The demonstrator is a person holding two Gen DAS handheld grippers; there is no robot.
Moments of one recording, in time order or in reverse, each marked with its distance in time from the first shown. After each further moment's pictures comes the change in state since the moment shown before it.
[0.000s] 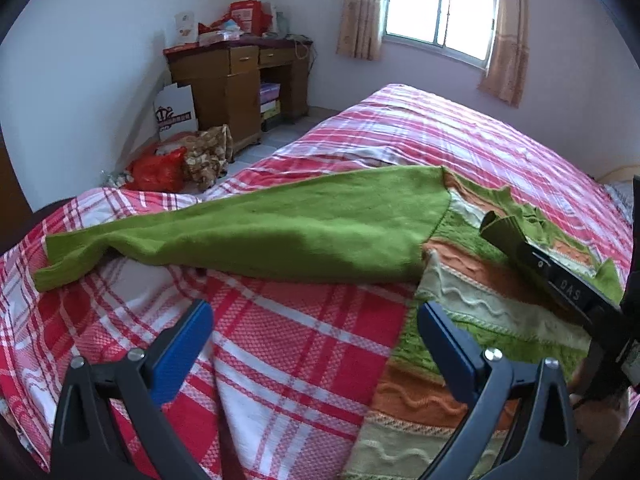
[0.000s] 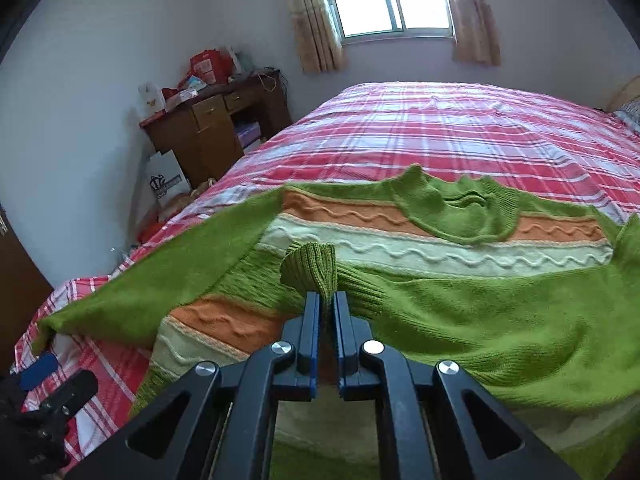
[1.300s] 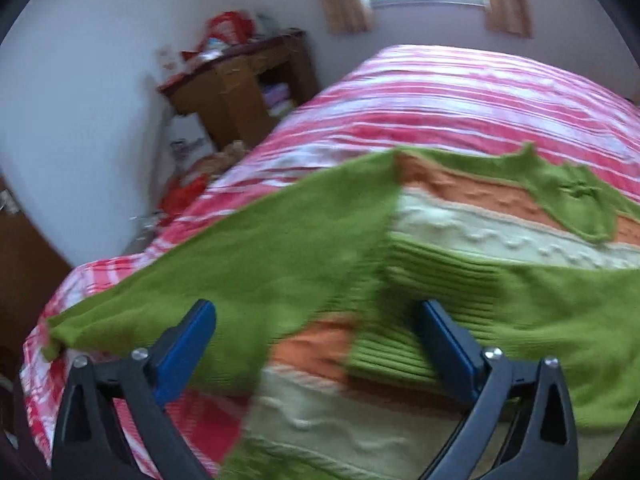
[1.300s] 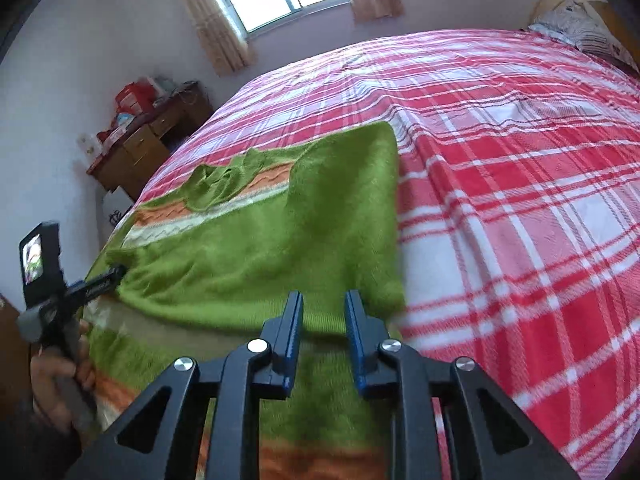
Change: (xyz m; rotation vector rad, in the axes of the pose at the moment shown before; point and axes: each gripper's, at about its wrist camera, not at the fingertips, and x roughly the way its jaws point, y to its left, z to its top) left arm 0.081 -0.123 0.029 0.199 0.033 0.302; right arm -0.119 -0.224 -0.053 0.254 0.089 -0.087
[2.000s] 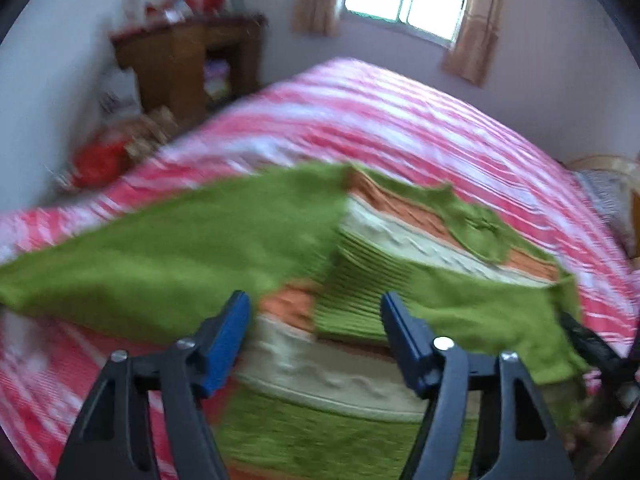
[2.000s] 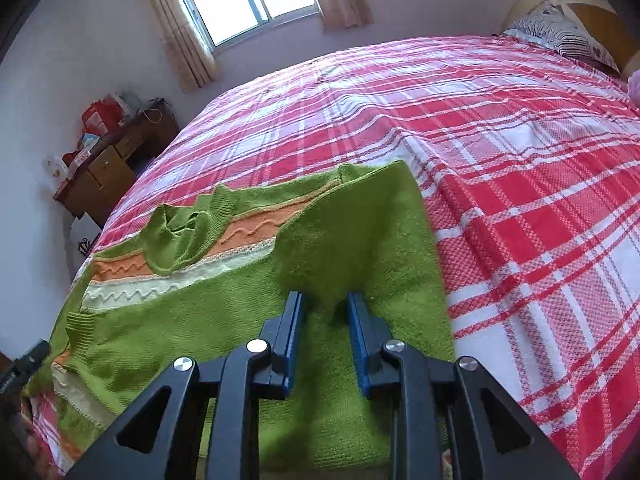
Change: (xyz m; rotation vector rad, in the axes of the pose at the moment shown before) left arm -0.015 0.036 -0.006 -0.161 0.085 -0.500; right arm 0.065 0.014 0.053 0.082 -0.052 -0.119
